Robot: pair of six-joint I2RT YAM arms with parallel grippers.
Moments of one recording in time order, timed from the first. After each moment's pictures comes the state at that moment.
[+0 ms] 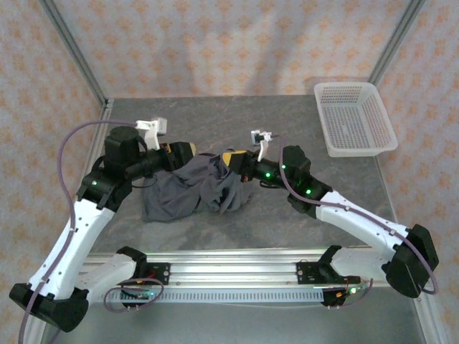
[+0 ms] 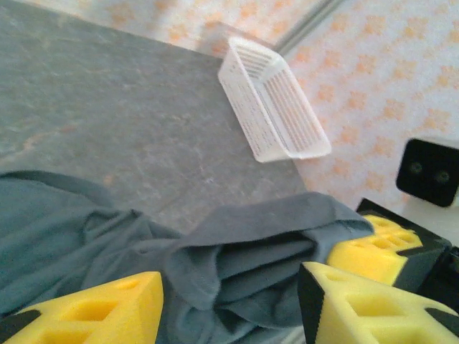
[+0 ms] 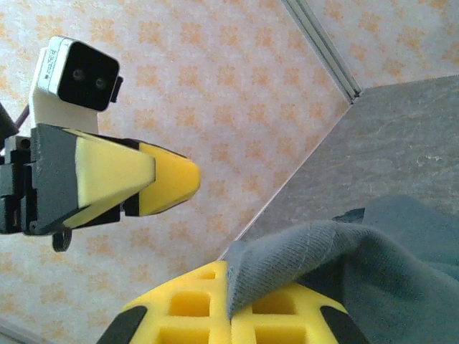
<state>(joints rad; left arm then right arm) -0.31 0.98 1.12 -0.58 0.44 -0.58 0.77 1.15 0.84 0.27 -0.36 0.67</state>
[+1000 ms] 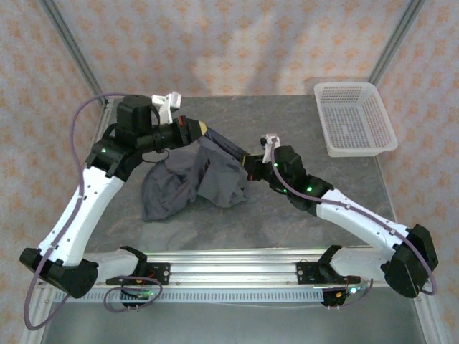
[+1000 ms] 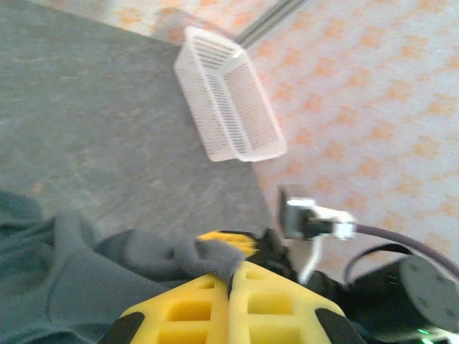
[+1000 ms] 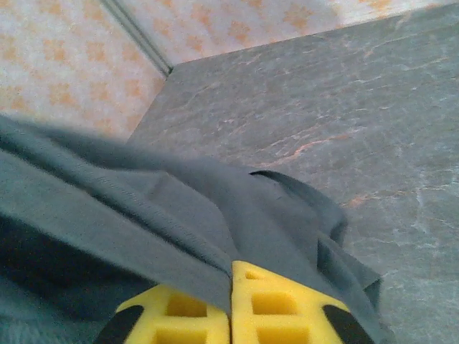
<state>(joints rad) -0.35 1.22 1.49 -0.69 0.52 -0.69 0.75 1.15 0.87 -0.10 0.02 0.53</state>
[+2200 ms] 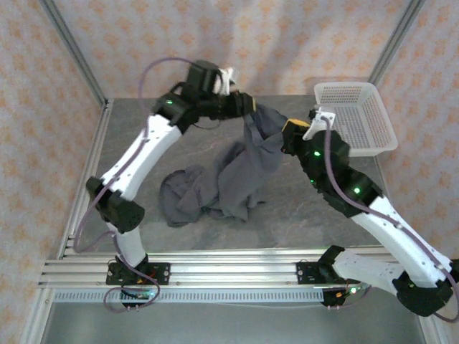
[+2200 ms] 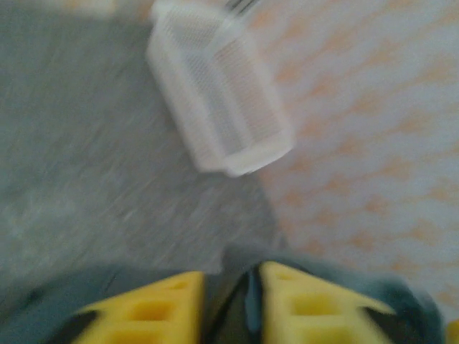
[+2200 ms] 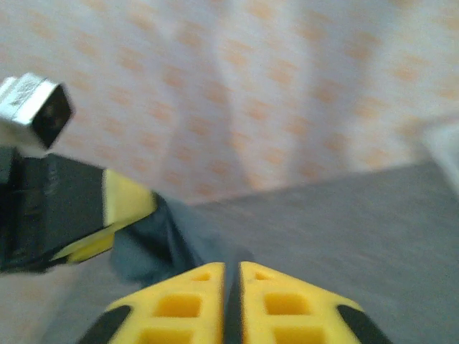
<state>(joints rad) -0.52 1.84 2.04 -0.78 0.41 -0.65 0.72 0.99 1.20 -0.46 0.52 0.49</state>
